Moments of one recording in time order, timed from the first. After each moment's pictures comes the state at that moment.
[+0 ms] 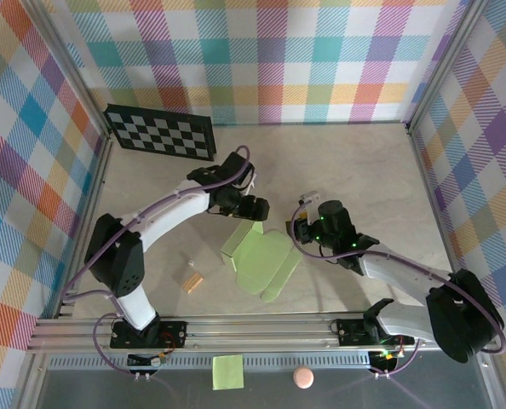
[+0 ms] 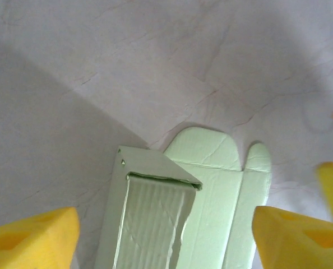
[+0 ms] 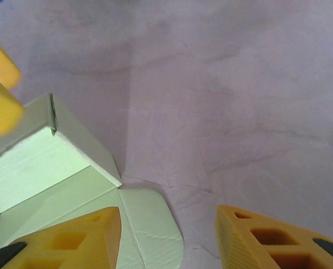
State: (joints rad) left arm -0.66 1.73 1.42 -0.82 0.15 -0.38; right arm 0.60 1.17 0.52 0.10 -0.08 0.15
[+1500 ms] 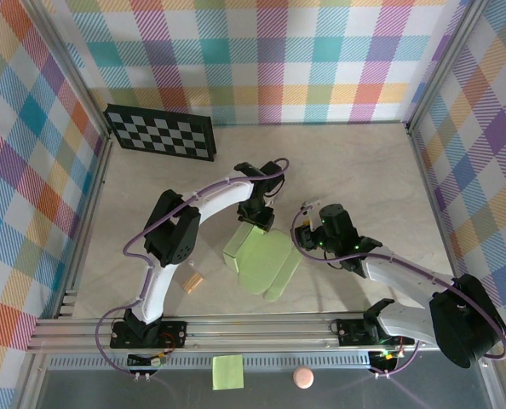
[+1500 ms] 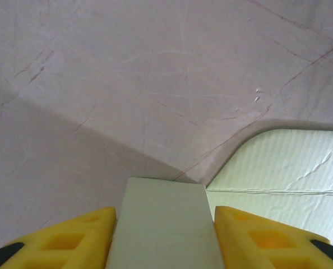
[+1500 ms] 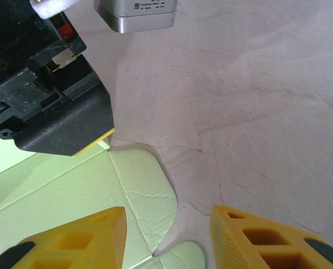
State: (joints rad) left arm -0.73 2.18 1.79 -1.11 0.04 -0.26; right arm 0.59 1.15 0.50 0.00 -0.09 0.13
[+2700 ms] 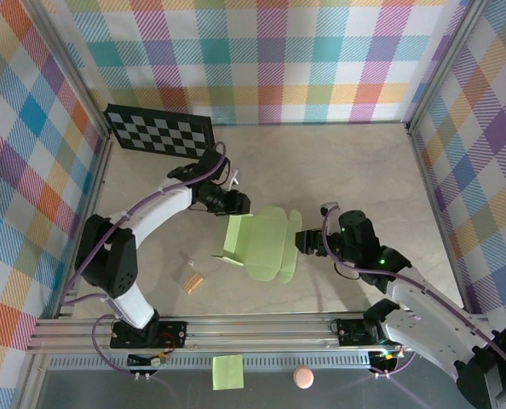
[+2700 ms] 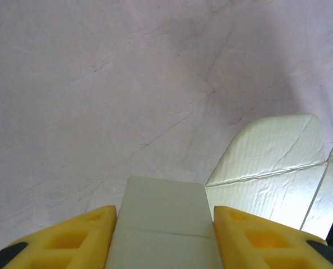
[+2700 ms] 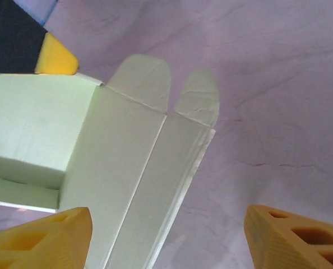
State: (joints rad) left arm -0.49 1.66 1.28 -0.71 0.42 -0.41; right arm 0.59 0.80 0.51 -0.29 -0.21 0.44
